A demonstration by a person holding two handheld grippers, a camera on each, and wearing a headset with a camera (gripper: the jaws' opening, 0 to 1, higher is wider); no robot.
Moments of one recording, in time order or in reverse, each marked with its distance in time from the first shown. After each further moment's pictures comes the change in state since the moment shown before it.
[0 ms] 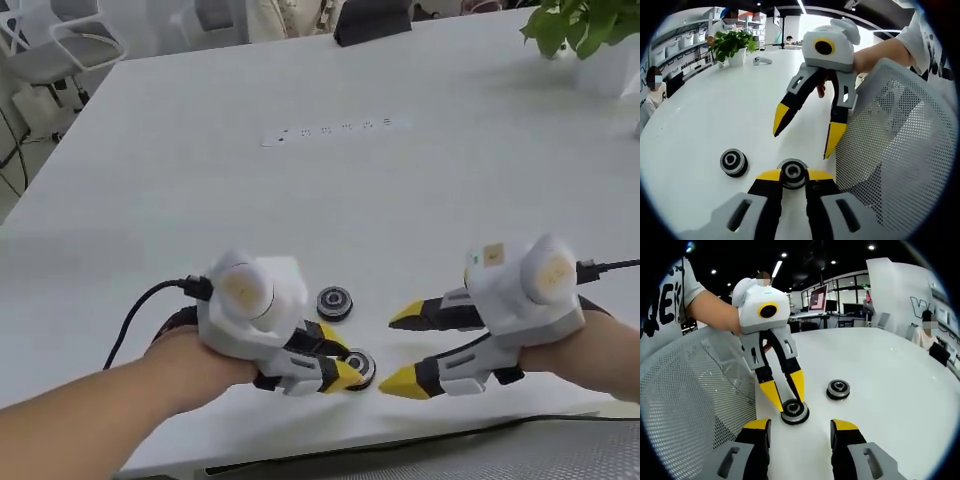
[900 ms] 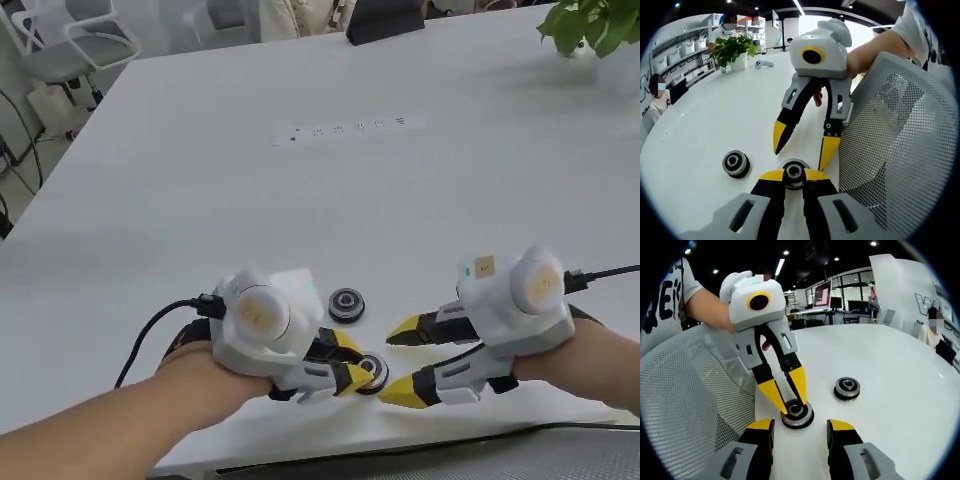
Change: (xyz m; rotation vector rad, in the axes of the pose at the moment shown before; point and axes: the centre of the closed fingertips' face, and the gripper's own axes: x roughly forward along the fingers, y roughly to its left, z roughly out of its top) left arm 0.000 -0.002 -0.001 0.035 -0.019 0.046; right arm 0.022 0.005 -0.005 -0.002 0.019 0.055
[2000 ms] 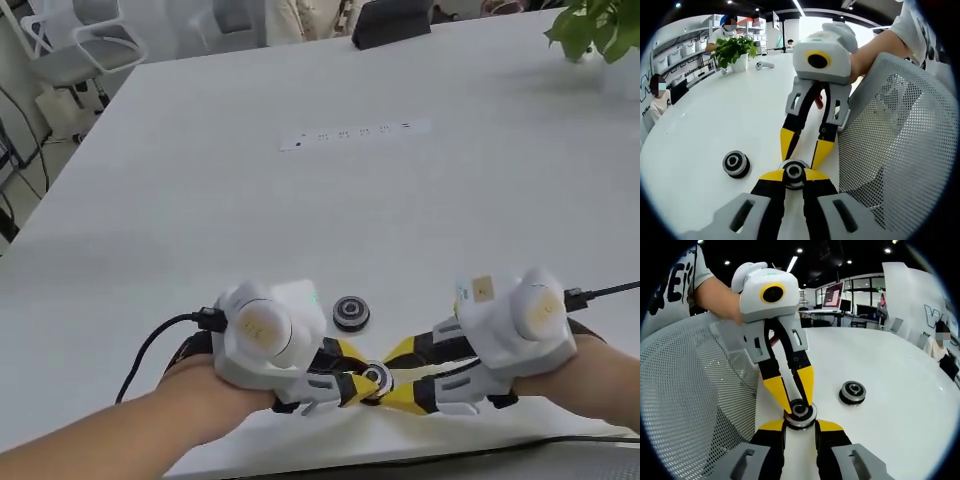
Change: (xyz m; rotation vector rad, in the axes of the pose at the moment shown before) left arm 0.001 -0.001 0.001 -0.003 -0.013 0.002; right arm 0.004 0.005 -0.002 -0.102 0.016 0.012
